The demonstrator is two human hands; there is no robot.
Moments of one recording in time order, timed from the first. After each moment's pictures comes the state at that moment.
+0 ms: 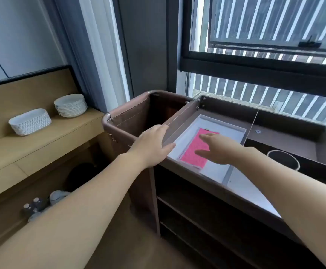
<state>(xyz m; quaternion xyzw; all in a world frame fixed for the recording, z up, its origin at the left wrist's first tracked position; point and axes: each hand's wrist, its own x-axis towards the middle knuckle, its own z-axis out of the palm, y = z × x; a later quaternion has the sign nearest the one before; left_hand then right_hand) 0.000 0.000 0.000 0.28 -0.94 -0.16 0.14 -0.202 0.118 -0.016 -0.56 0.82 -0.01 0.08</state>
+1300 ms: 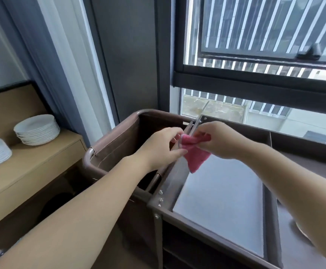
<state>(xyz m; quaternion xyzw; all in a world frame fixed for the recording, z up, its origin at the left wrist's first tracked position) -0.088 -0.143 0.025 0.10 -0.93 -0.30 0.17 -0.229 -0.004 0.058 -0.54 0.81 -0.23 0.07</state>
